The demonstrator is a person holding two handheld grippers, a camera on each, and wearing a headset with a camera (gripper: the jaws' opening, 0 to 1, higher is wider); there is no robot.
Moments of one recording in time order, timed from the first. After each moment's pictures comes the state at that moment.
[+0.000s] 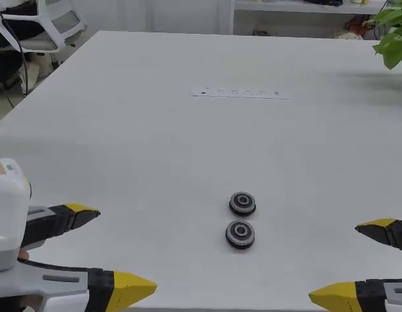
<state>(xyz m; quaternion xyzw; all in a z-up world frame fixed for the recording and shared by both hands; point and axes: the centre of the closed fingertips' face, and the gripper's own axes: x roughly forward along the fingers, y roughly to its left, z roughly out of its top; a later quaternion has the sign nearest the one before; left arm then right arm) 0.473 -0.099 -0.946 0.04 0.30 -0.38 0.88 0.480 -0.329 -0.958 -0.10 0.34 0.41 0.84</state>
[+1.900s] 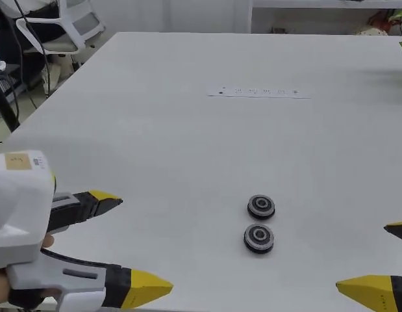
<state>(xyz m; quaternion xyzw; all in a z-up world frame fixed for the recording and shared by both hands) 0.482 -0.100 -0.936 0.07 0.27 -0.41 0.87 0.490 -0.331 -0.941 -0.06 0.31 0.41 0.86</state>
